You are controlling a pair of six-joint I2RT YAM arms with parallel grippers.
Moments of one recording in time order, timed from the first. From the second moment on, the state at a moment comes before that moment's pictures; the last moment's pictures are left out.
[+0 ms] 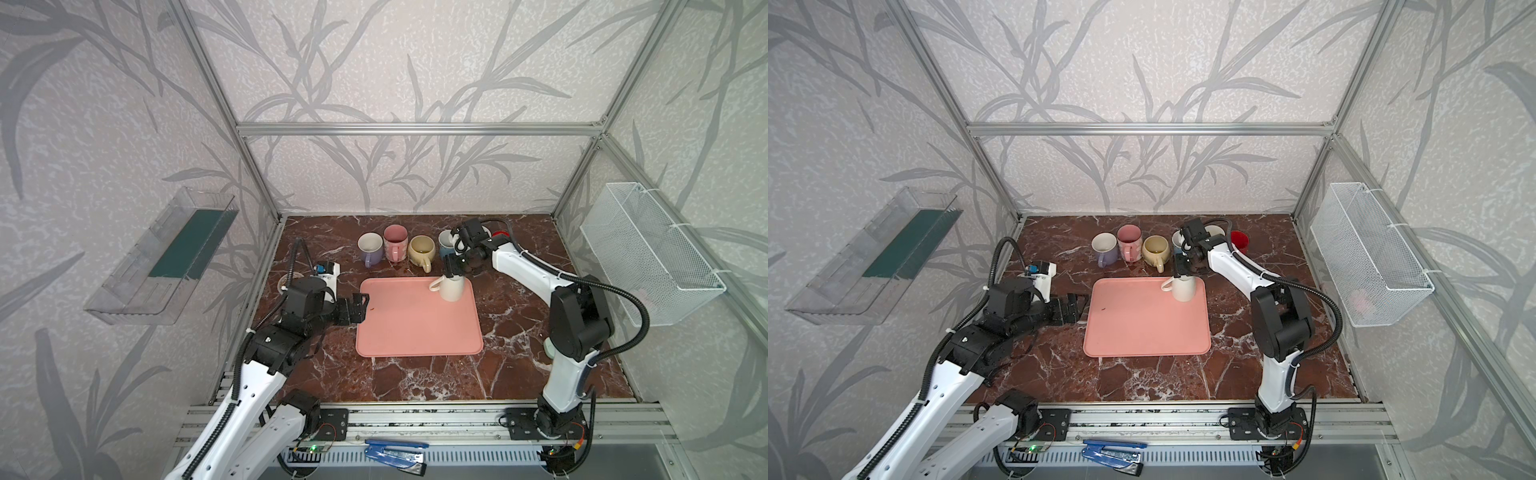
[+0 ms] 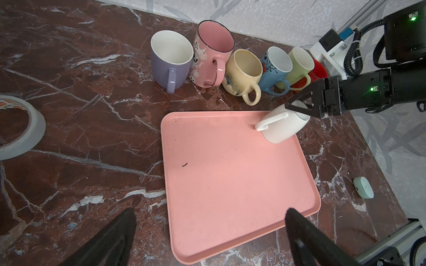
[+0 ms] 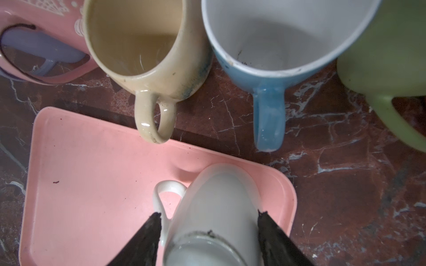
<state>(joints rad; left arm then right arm) -0.36 0.76 0.82 -0.68 0.09 -0.38 0.44 1.88 1.49 -0.69 -0.13 0.27</state>
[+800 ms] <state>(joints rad) -0.36 0.79 0.82 -0.68 0.09 -0.38 0.59 1.87 1.42 -0.60 -0.19 0.27</state>
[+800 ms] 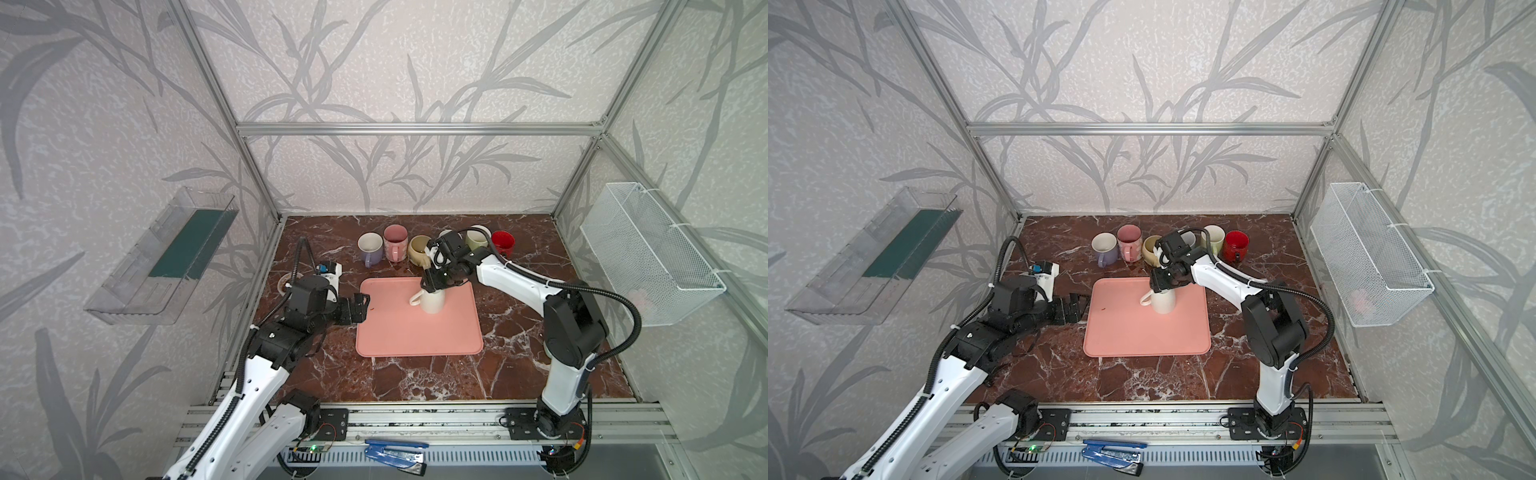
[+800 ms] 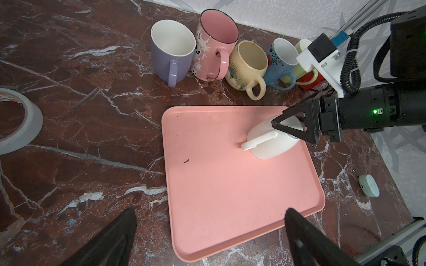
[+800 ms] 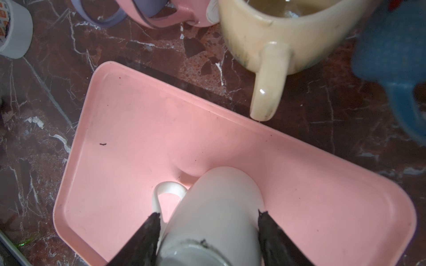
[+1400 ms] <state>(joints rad) -0.37 1.03 0.99 -0.72 0.13 -0.37 0.54 1.56 1.28 -0.55 -0.18 0.26</state>
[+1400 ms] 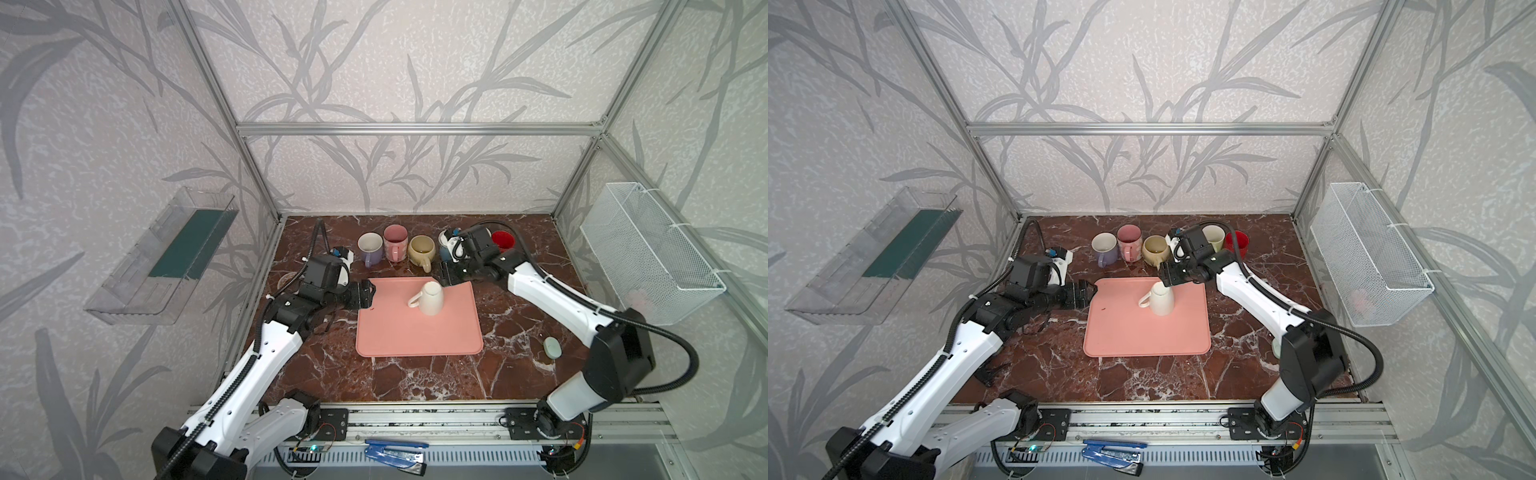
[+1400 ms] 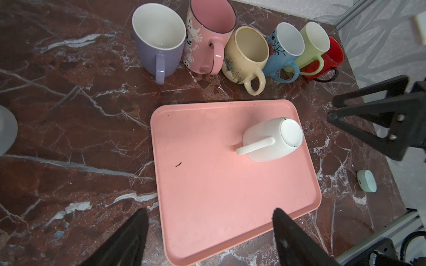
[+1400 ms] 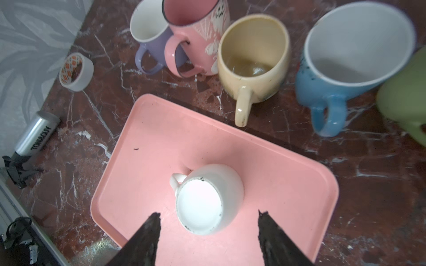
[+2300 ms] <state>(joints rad) -0.56 1.82 1.40 -0.62 0.17 -0.42 0.52 1.16 0.70 -0.36 -0.24 0.41</state>
